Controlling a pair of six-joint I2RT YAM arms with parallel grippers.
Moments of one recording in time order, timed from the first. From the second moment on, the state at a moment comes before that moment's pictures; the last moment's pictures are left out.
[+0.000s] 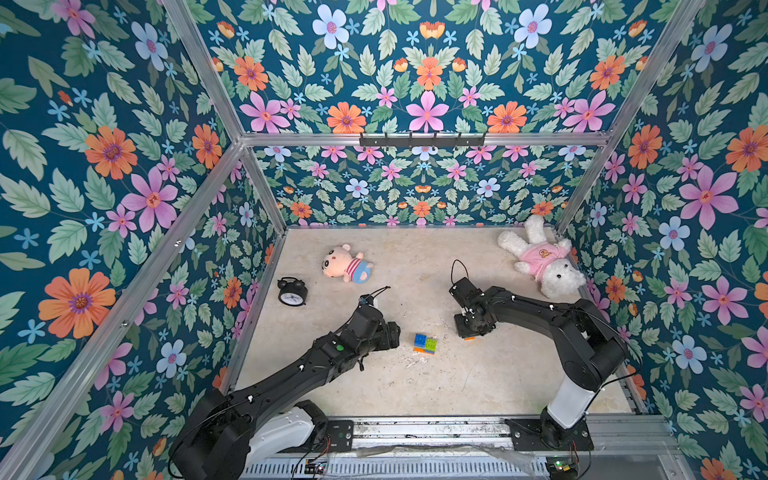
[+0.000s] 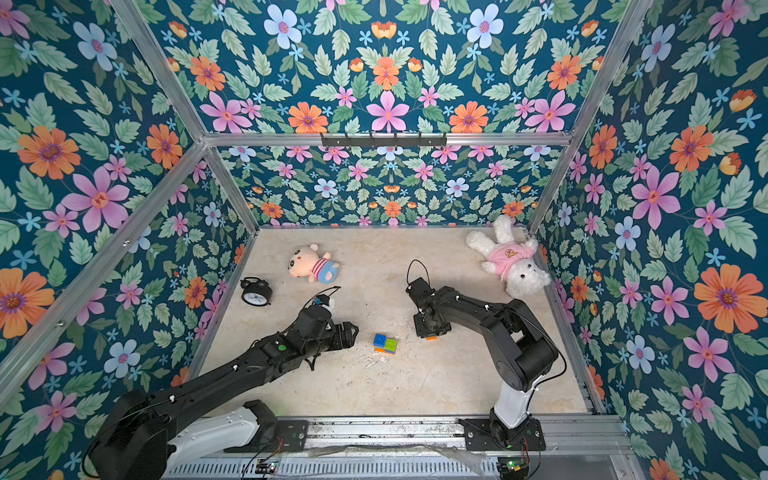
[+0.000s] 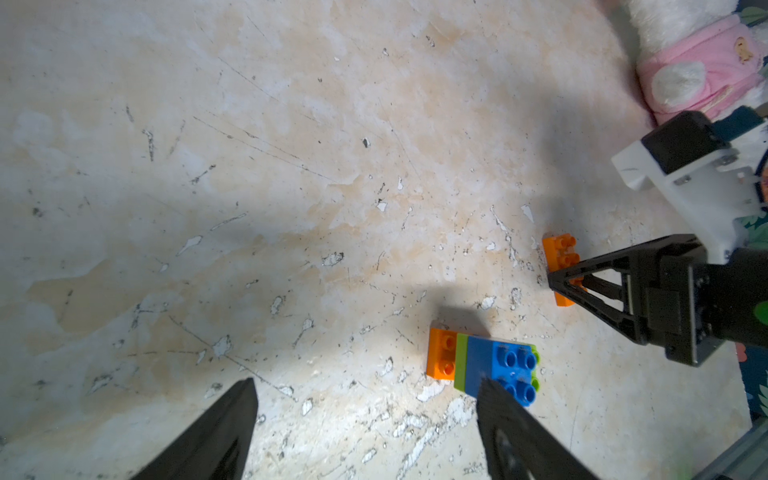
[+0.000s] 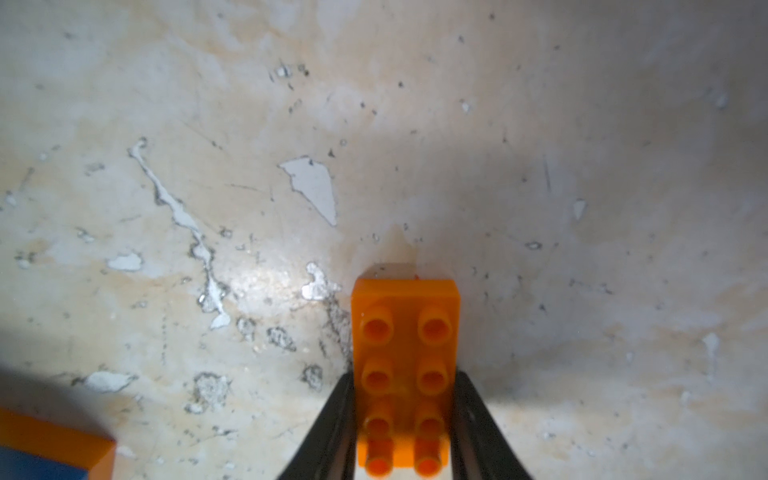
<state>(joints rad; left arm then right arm) -0.73 1.09 0.55 -0.25 -0.07 -0.71 0.64 1.76 1.04 -0.67 0.08 0.43</state>
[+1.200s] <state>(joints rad) -0.59 1.40 0.39 0.38 0.47 -1.00 0.88 1.58 1.14 -0.71 -0.19 -0.26</state>
